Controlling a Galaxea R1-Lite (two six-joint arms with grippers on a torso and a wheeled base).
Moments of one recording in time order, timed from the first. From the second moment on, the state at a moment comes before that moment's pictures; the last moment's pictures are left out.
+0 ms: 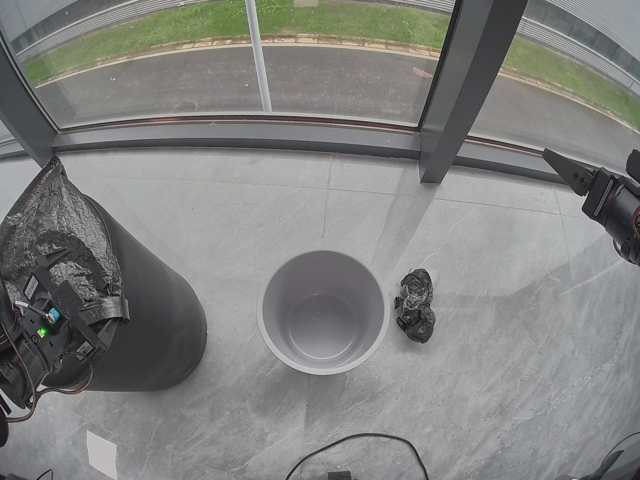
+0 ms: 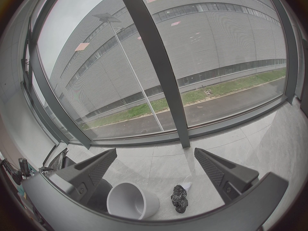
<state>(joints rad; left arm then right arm) -0.21 1.18 -0.35 -0.61 0.23 0.91 0.22 1.26 -0.64 -0.71 0.00 0.30</state>
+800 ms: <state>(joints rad) -0.16 1.22 -0.32 -0.70 0.23 0.93 0.22 1.26 -0.64 -0.71 0.00 0.30</state>
